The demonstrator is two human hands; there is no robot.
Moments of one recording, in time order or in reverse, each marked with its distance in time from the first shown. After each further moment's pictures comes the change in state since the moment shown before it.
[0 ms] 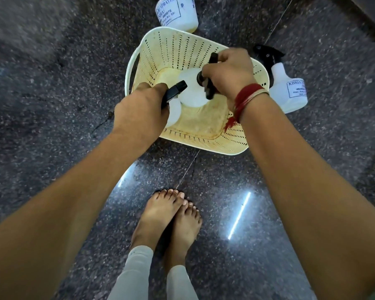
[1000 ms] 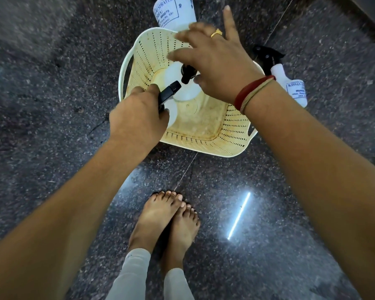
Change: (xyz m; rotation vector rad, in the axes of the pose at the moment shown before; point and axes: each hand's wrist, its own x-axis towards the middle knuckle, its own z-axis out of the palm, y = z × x) left_hand -0.007 0.013 -0.007 0.020 -0.033 -0.138; right_hand -0.001 -0.014 -0.016 -1.145 -0.132 -0.941
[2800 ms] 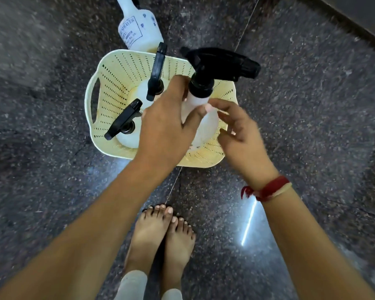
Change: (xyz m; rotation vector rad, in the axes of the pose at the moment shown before) left_hand -0.006 0.085 0.011 -0.699 0.138 0.333; right_hand -0.119 0.001 0.052 1.376 0.354 0.566
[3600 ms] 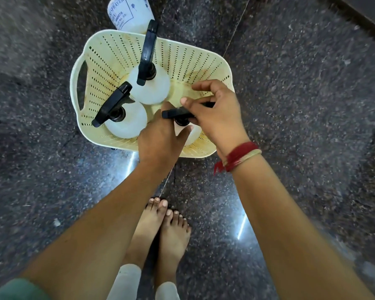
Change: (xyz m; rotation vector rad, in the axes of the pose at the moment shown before) left_hand -0.025 -0.068 0.052 0.438 -0.050 -0.212; right_hand 0.029 0.000 0.029 0.037 0.162 0.252
